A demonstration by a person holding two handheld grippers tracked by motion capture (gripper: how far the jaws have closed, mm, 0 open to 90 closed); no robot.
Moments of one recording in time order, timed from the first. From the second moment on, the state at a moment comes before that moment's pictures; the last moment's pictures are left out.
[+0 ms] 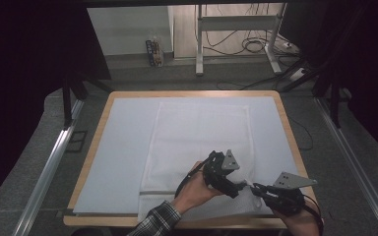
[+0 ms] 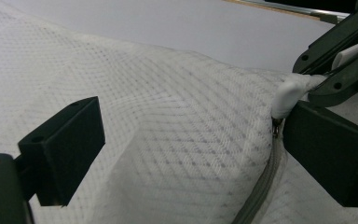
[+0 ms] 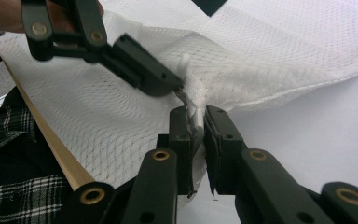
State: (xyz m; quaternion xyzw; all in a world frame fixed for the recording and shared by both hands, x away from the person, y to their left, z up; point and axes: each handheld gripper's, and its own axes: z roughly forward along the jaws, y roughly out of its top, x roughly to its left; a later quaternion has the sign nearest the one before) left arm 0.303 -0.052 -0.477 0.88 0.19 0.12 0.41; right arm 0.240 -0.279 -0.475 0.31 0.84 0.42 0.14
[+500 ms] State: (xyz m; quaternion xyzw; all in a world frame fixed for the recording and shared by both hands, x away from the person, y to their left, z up) left arm 0.300 -0.027 -0.475 0.88 0.19 0.08 0.43; right arm 0.240 -0.278 -0.475 0.30 0.84 0.42 0.15
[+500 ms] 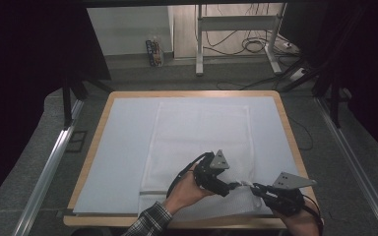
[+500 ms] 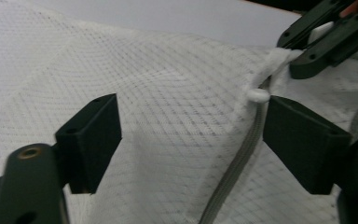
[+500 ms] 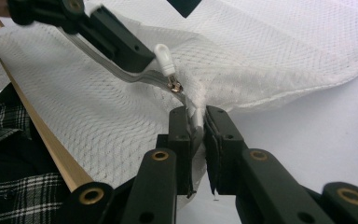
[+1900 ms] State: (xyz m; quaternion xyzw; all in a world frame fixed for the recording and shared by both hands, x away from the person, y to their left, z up) left arm 0.297 -0.042 -0.484 0.90 0.17 -0.06 0.40; right arm 0.236 -0.272 -0.474 0.28 0.85 0.40 0.18
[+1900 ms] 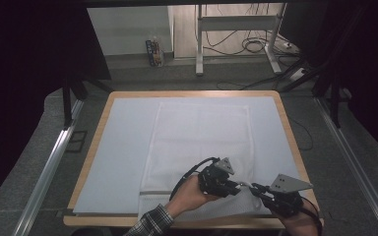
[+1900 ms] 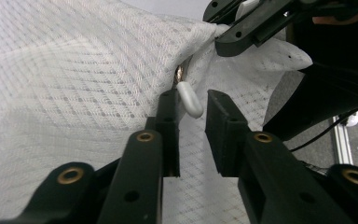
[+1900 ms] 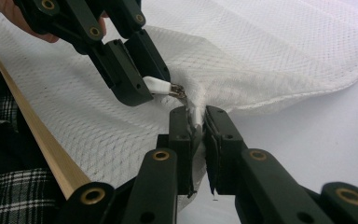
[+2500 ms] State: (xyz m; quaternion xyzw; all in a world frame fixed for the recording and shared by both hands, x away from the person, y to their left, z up) left arm 0.301 -0.038 -0.486 0.89 0.18 -0.07 0.40; right arm 0.237 -0.273 -0.475 0.28 0.85 0.41 0.17
